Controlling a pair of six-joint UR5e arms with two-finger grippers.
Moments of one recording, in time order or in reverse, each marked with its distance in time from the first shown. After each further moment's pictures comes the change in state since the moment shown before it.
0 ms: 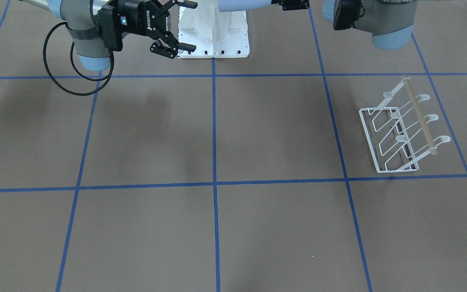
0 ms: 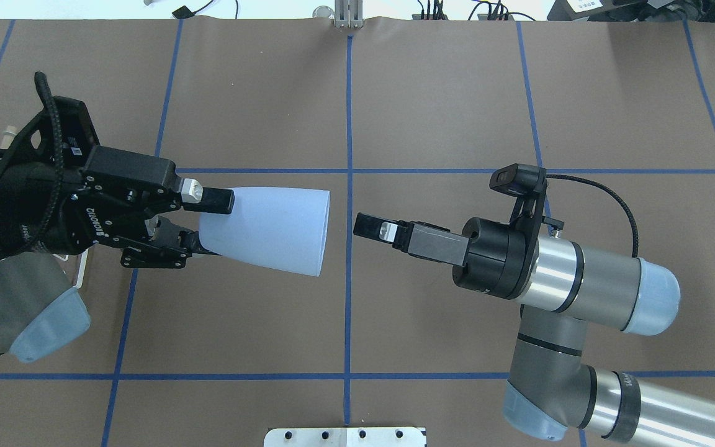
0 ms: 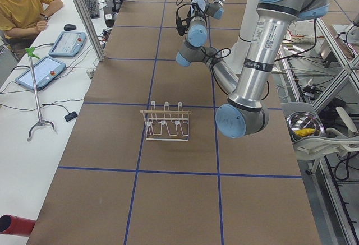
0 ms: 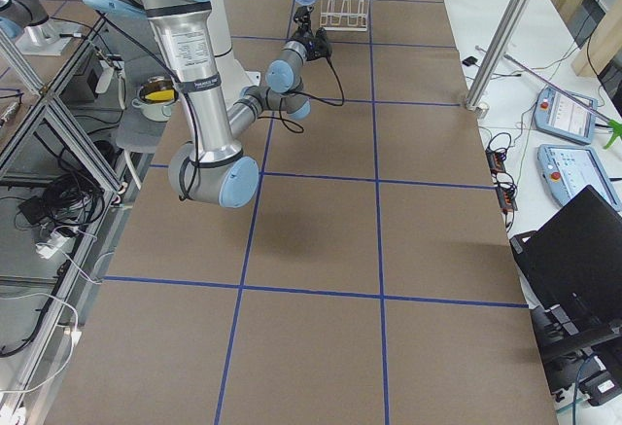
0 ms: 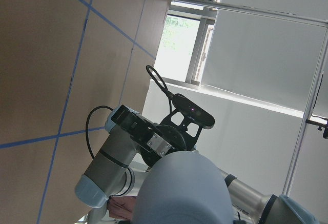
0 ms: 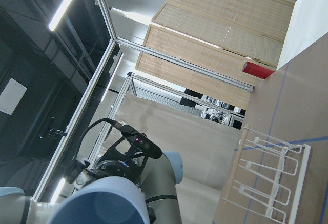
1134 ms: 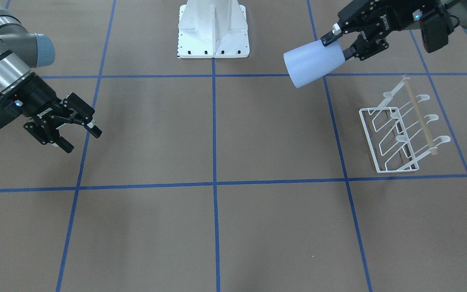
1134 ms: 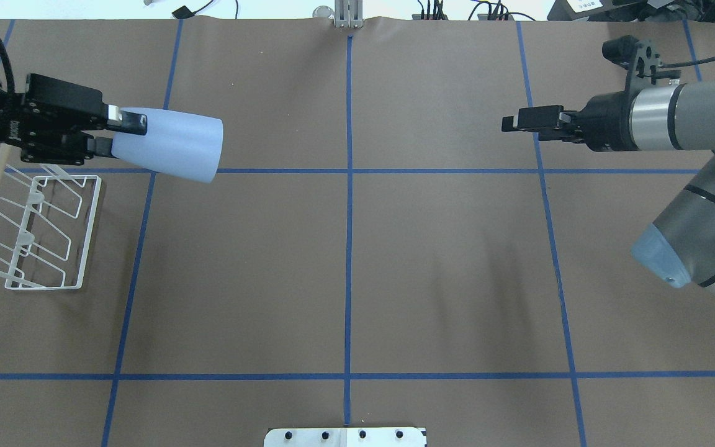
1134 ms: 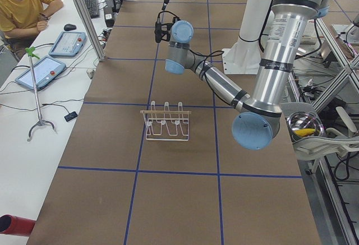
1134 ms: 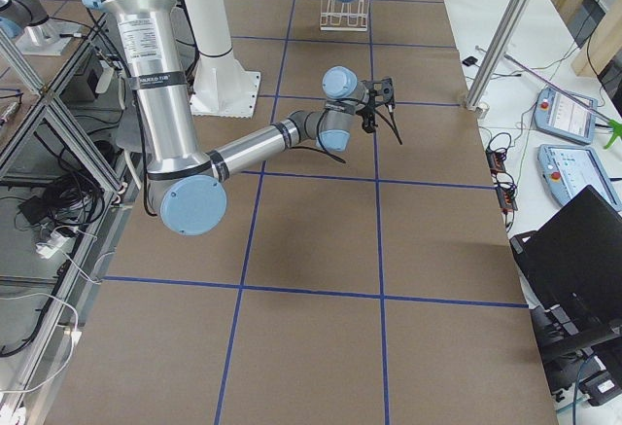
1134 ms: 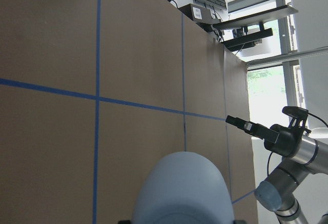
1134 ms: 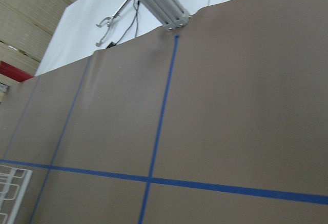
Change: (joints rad) left arm -0.350 0.085 -0.013 0.503 -0.265 0.582; right arm 0.491 -0.153 -0.008 -0.826 0.456 -0.345
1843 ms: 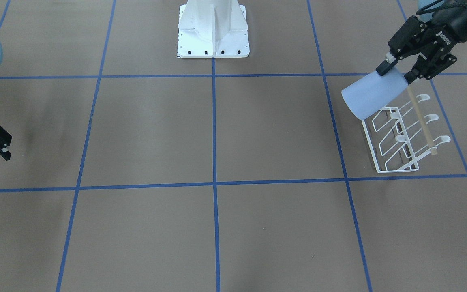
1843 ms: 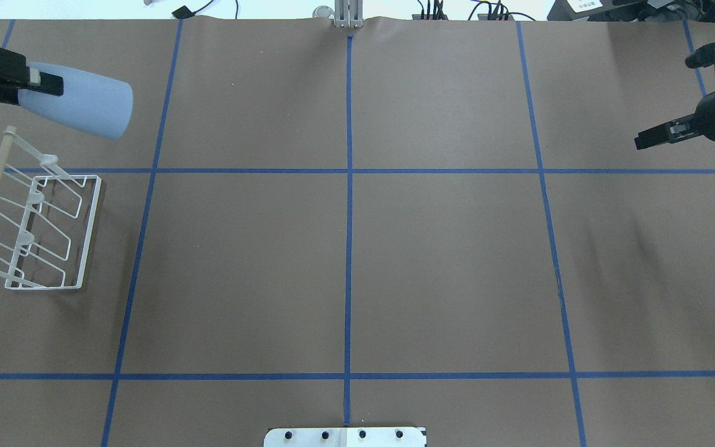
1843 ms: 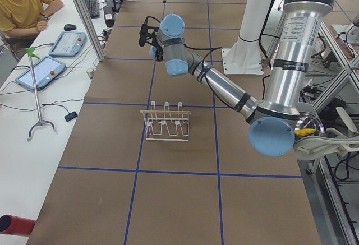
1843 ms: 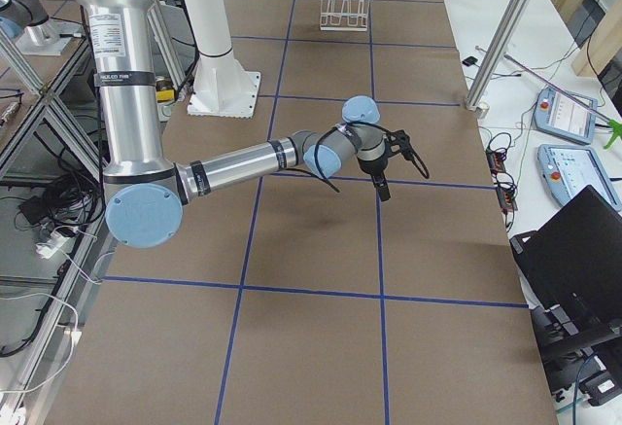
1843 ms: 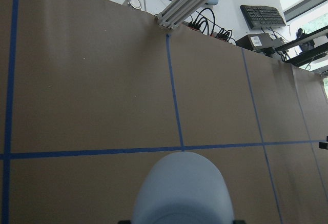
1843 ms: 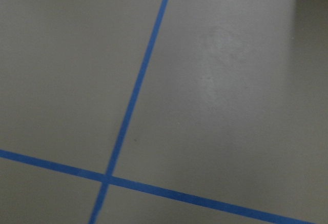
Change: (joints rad) left arm -0.142 0.076 -0.058 0.421 -0.016 0.528; right arm 0.202 -0.098 0.004 -0.518 0.032 -0.688
